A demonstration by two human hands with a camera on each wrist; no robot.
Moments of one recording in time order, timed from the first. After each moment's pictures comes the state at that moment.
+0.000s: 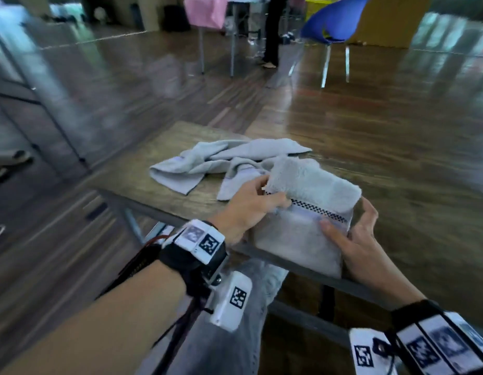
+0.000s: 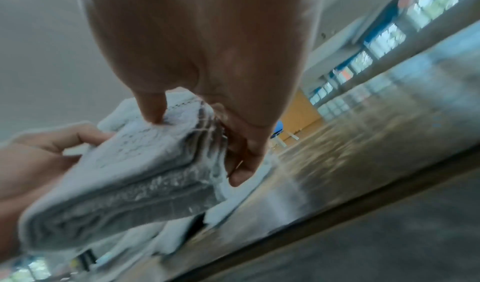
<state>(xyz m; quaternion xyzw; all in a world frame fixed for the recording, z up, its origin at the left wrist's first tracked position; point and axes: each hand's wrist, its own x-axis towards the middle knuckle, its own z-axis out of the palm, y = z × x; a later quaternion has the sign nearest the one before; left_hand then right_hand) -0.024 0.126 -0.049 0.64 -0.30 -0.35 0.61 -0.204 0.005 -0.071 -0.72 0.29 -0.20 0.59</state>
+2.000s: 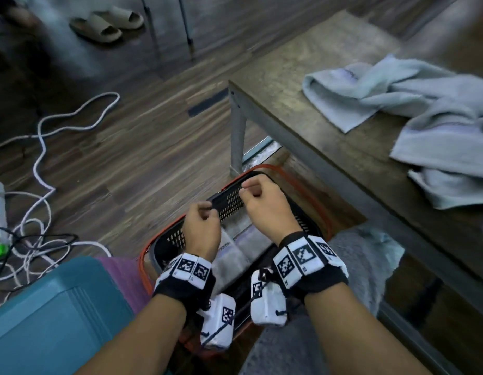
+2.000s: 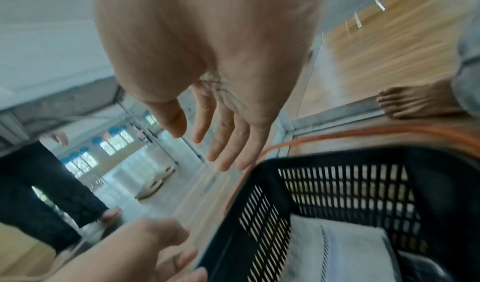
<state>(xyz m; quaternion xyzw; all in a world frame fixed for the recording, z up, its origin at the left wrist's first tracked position) 0.062 0.387 -0.267 0.80 0.23 -0.05 0.56 0.060 0.256 -0.211 -0.82 0.17 0.04 0.54</state>
